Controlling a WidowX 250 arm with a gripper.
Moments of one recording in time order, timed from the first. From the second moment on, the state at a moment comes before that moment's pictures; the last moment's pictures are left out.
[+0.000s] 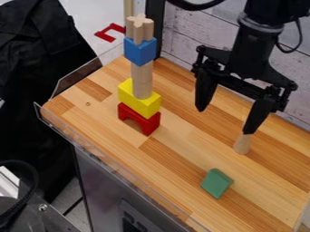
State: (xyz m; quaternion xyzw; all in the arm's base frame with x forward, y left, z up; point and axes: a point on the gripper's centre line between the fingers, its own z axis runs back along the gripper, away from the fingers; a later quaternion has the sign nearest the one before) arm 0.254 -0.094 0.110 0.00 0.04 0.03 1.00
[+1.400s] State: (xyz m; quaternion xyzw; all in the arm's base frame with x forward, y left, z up) arm 0.237 -0.100 0.030 -0.05 0.10 -0.01 0.99
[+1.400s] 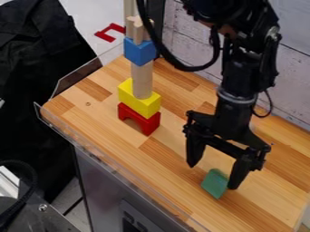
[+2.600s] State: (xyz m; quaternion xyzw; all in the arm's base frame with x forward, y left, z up) arm 0.242 -0.105 -0.003 -0.04 0.14 0.00 0.99
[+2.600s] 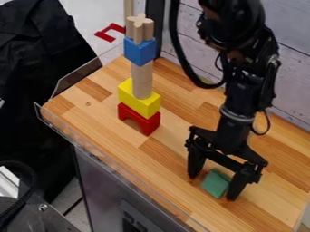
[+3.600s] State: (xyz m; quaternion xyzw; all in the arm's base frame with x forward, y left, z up) arm 0.257 -0.029 0.110 -0.06 0.05 0.07 0.99
